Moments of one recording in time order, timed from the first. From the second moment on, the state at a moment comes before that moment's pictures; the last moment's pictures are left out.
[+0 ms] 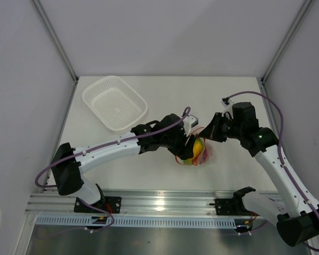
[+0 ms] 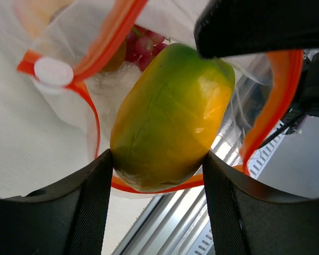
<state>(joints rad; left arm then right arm) -1.04 1.53 1.28 -0.49 0.13 -0.37 0.37 1.01 1.07 -0.72 -0.42 0.64</state>
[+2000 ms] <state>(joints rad) -1.02 1.53 1.23 -0.38 -0.03 -0.39 0.37 0.94 1.13 -0.79 -0.47 0.65</state>
